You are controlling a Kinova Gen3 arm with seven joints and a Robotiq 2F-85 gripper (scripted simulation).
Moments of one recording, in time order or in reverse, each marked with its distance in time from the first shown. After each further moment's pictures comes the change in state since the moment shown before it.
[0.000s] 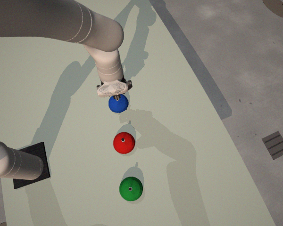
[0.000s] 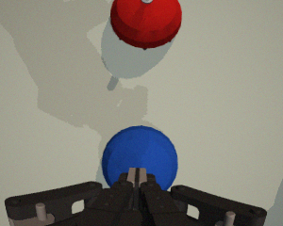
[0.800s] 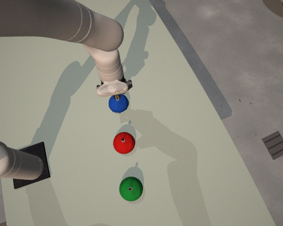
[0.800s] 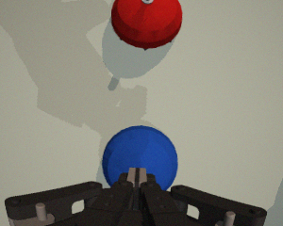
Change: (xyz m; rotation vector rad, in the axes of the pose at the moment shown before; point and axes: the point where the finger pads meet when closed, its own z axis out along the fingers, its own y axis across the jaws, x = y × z) arm 0.000 -0.001 -0.001 0.003 -0.001 0.000
